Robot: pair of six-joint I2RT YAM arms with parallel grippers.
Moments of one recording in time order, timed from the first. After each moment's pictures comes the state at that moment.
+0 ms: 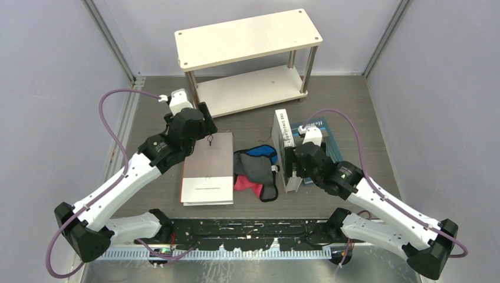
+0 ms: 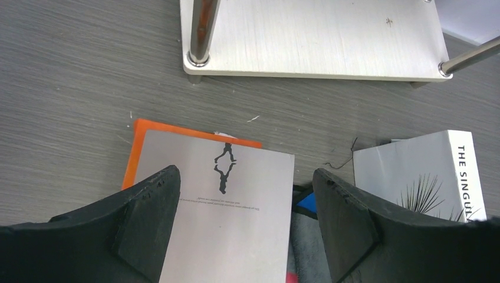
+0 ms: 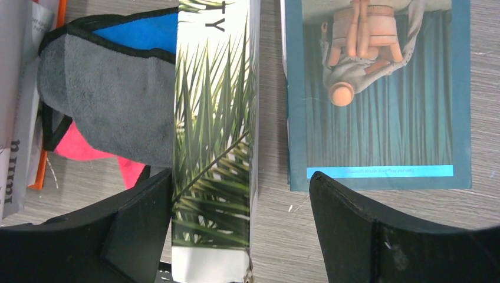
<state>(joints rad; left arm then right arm) -0.71 1.12 1.13 -0.55 -0.63 -0.69 0.81 0.87 0.82 -0.75 0.44 0.50</state>
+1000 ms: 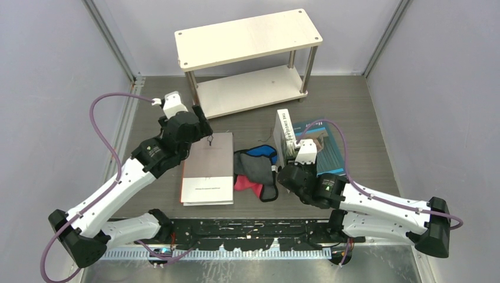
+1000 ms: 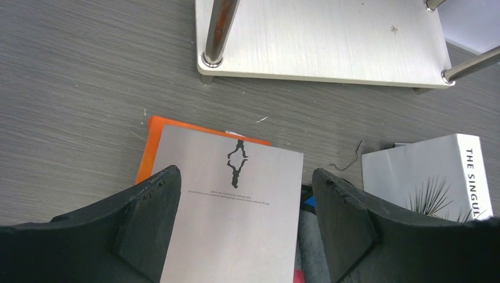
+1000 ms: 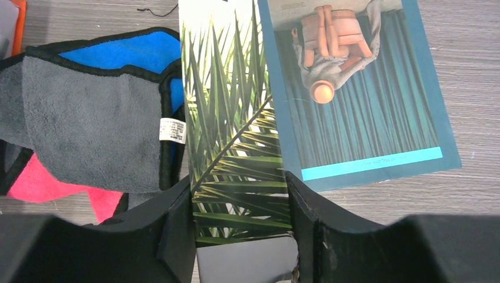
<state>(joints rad) -0.72 1.06 1.12 -0.60 -0.67 -0.70 1.12 0.91 0.70 -0.75 0.87 0.79</state>
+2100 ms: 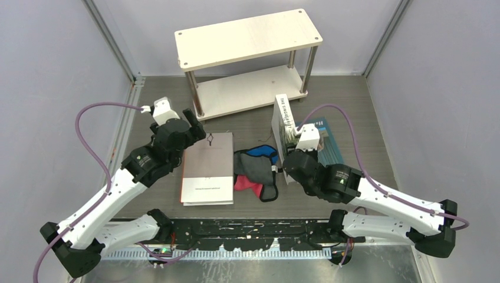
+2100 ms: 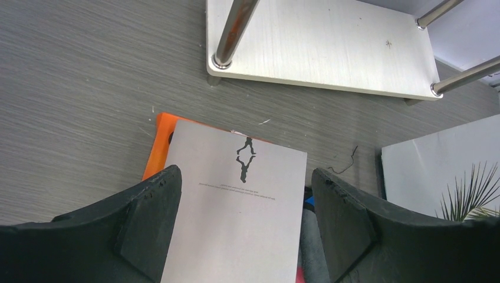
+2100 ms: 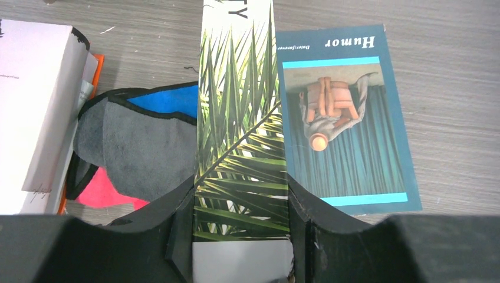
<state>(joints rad) -0.72 0.95 1.06 -0.62 -0.70 -0.74 1.13 0.90 0.94 -0.80 0.87 0.62</state>
